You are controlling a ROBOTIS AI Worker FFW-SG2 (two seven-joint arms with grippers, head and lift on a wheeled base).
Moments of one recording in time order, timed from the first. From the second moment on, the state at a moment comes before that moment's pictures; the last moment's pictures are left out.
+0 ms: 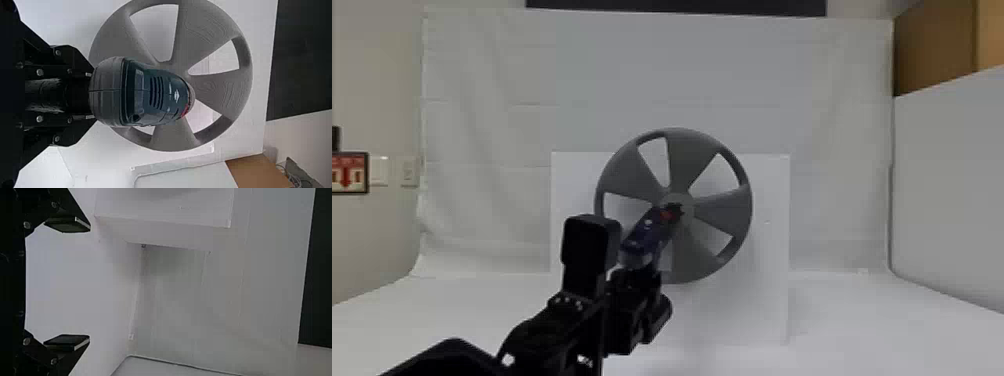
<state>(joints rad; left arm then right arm) -0.60 0.14 -0.37 -2.05 0.25 0.83 0.06 -0.42 -0.37 -0.58 -2.31 0.10 1.21 0.80</state>
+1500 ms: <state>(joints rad) -0.61 0.13 -0.37 -2.04 0.23 0.83 0.05 -0.42 -0.37 -0.58 -2.31 0.11 1.21 0.80</state>
